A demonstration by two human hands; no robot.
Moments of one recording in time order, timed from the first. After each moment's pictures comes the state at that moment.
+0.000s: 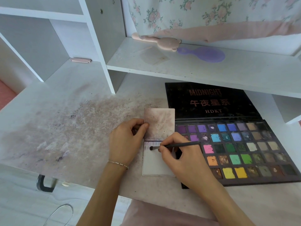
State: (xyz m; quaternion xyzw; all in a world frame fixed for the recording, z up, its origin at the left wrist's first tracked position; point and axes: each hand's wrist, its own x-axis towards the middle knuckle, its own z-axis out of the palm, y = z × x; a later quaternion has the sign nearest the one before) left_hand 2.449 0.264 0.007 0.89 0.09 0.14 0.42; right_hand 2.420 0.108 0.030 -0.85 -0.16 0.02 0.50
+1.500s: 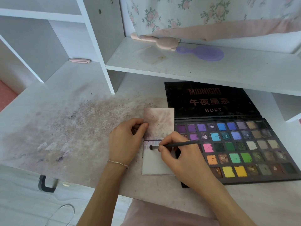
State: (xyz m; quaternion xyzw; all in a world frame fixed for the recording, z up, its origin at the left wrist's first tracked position) left_hand 2.449 0.263 0.008 0.89 0.09 0.15 0.42; right_hand 2.422 0.108 0.027 -0.85 -0.17 0.02 0.50
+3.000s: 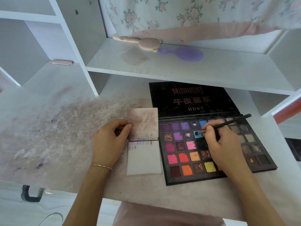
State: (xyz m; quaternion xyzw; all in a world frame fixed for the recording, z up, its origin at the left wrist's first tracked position) left_hand 2.450 0.264 0.005 0.89 0.10 0.16 0.41; right_hand 2.438 0.012 0.025 -0.90 -0.02 -0.13 0.42
